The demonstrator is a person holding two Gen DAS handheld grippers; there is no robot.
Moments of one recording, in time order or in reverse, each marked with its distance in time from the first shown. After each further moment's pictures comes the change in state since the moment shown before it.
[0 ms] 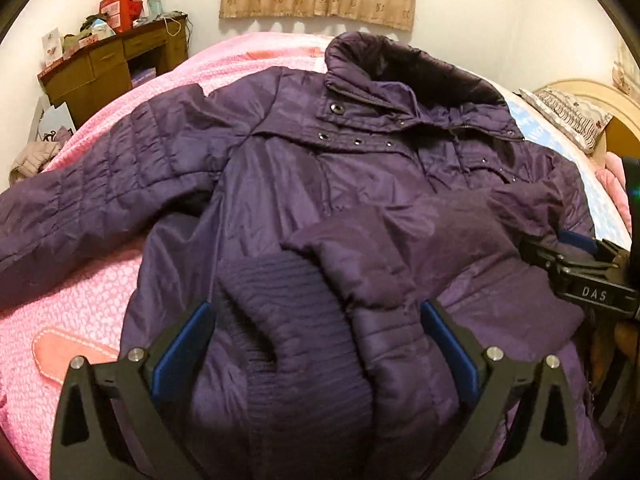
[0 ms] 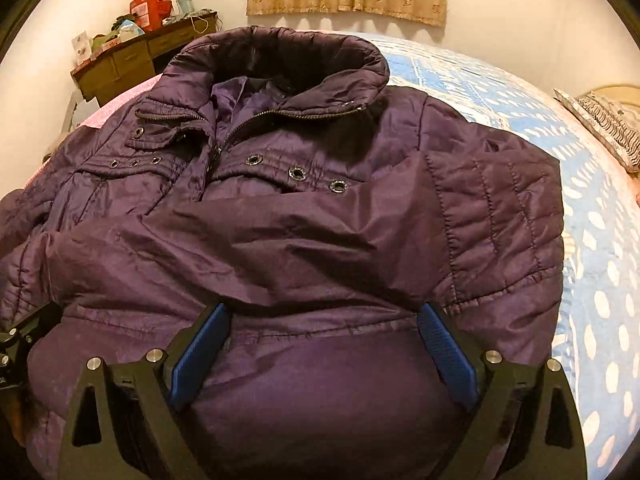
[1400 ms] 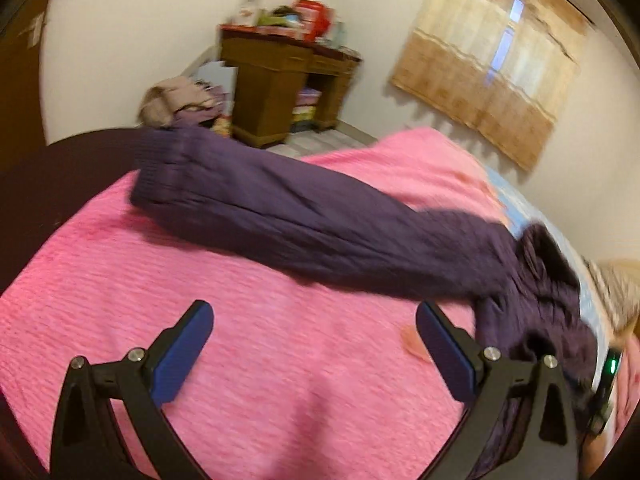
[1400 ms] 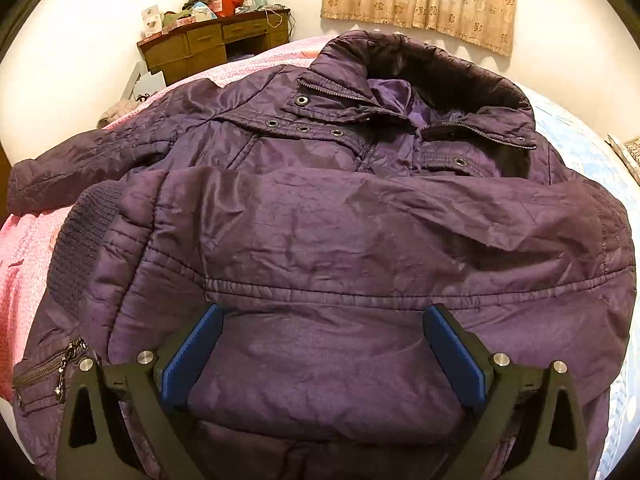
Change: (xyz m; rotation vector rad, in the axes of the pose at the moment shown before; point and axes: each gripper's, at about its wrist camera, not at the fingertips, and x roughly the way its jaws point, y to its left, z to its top) left arm -0.149 0.254 -0.070 -0.552 -0.251 0.187; right arm -0.020 0.113 -0.025 -0.162 -0.042 0.133
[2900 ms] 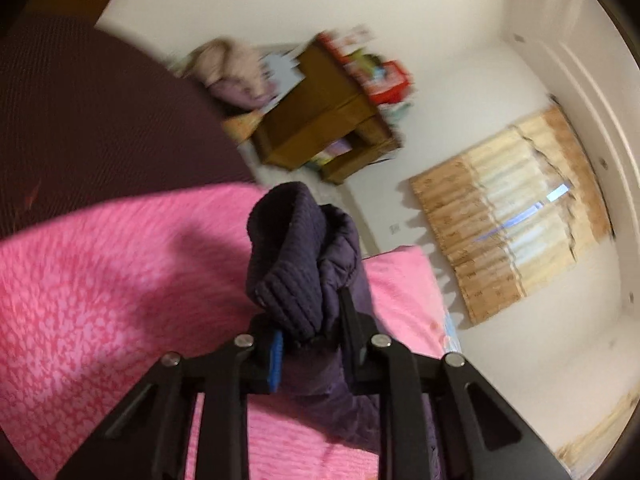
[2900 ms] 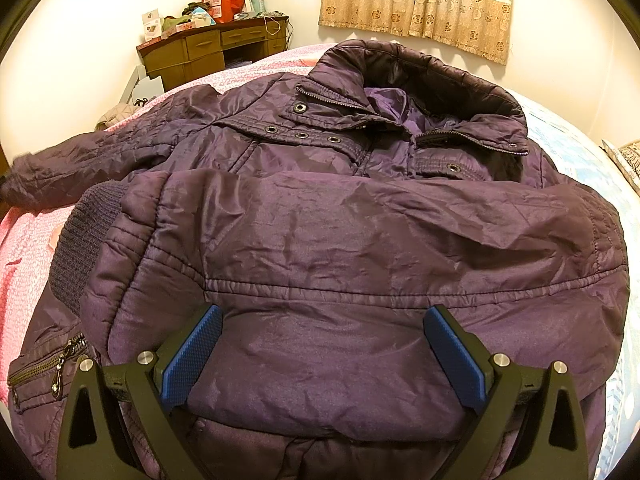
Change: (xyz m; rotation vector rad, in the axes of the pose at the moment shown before) left arm 0.051 0.106 0.067 -0.520 -0.139 -0.279; right arm -0.005 0.003 -0.003 -0.007 -0.023 -0.020
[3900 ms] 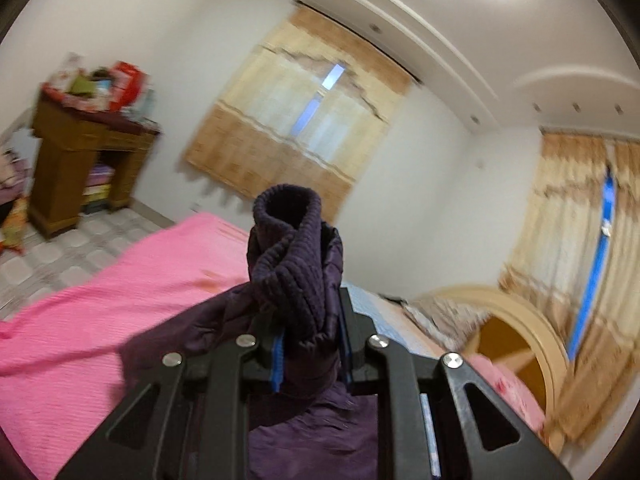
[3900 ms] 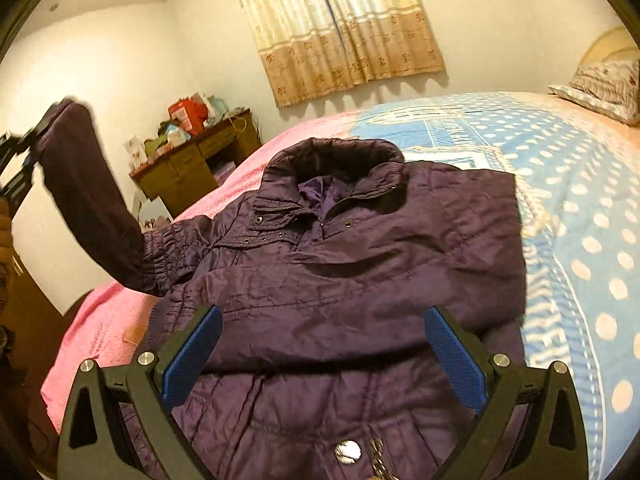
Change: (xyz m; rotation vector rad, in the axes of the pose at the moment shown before) left arm -0.019 -0.291 -0.123 0.635 0.162 -0.586; right arm -0.128 -0.095 -0.043 0.358 -0.281 0.111
